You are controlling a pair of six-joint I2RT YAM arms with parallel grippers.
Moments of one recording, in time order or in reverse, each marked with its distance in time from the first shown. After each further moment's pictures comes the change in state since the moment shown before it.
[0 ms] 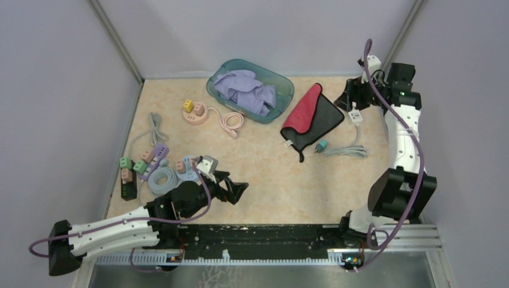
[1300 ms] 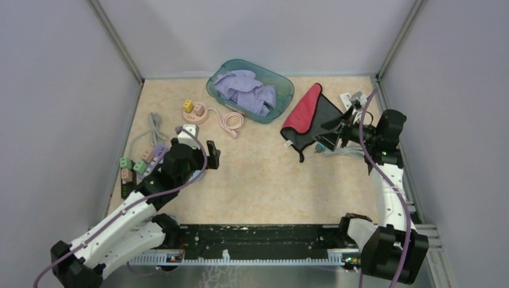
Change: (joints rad) left arm 0.444 0.121 0.300 -0.357 -0.013 0.150; right arm 0.020 -0.534 -0.767 0.755 -0.526 0.441
